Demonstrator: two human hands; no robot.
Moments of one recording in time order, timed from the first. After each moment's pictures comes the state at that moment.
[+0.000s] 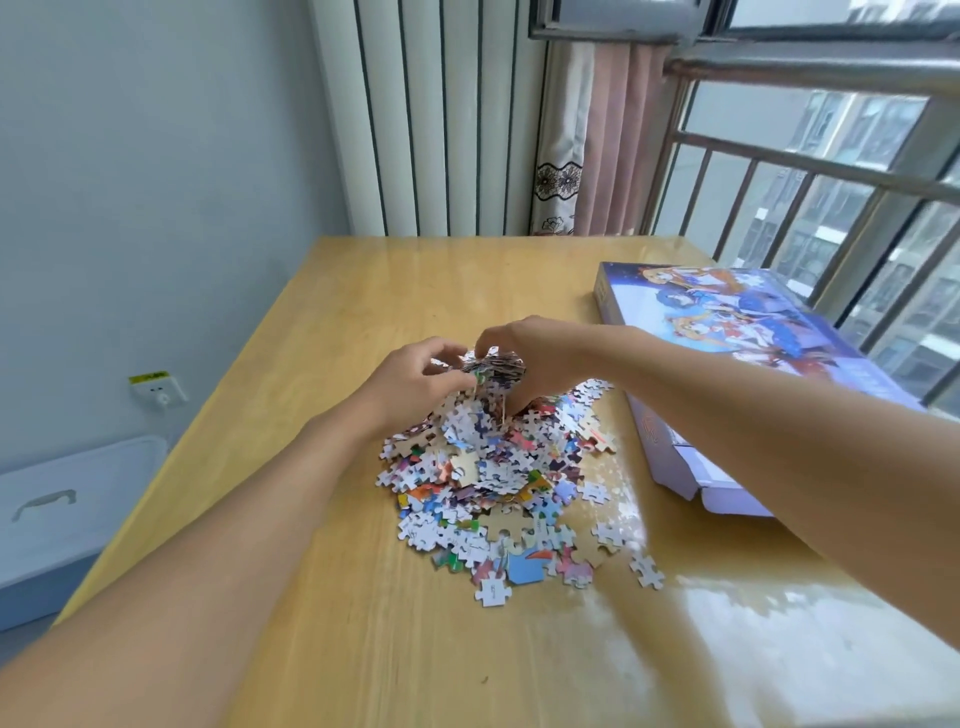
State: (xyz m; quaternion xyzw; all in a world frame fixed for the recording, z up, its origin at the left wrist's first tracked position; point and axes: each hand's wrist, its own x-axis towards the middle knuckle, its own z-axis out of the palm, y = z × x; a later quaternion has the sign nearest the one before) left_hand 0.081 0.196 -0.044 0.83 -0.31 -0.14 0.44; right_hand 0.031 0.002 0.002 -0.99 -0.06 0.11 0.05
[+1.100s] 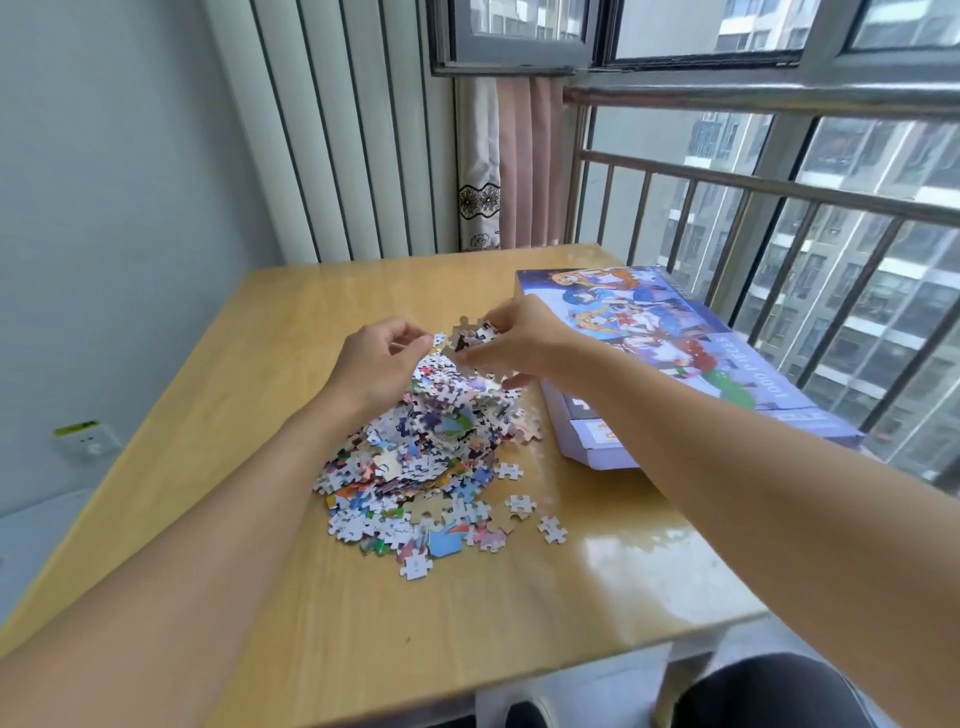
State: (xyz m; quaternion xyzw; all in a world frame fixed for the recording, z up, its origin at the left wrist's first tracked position) left_hand 0.042 0.149 -0.017 0.84 -0.30 -0.01 0.46; right_hand -0.046 -0.022 0.014 -0.86 0.18 -0.08 0.47
